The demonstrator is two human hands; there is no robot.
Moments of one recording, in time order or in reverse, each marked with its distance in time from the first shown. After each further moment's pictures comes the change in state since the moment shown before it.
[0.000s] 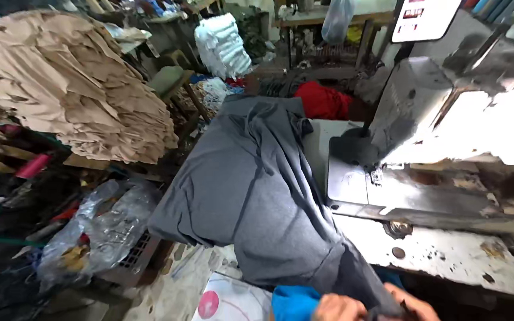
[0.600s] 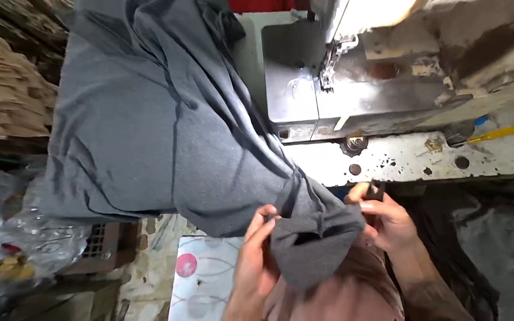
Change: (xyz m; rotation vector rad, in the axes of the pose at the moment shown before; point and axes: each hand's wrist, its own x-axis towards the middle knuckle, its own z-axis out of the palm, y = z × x) left_hand 0.019 -0.002 -0.063 -1.219 0.132 -0.706; right_hand 0.014 -0.027 0.001 0.668 -0.009 0.179
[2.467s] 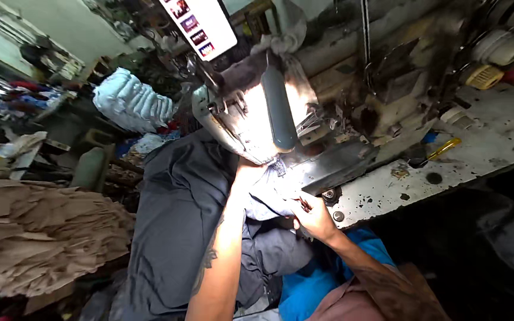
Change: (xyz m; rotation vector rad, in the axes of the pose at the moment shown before) left_hand 0.254 0.106 0.134 1.549 -0.205 0.584; right_hand 0.119 0.006 0.015 -0.542 0.377 -0.499
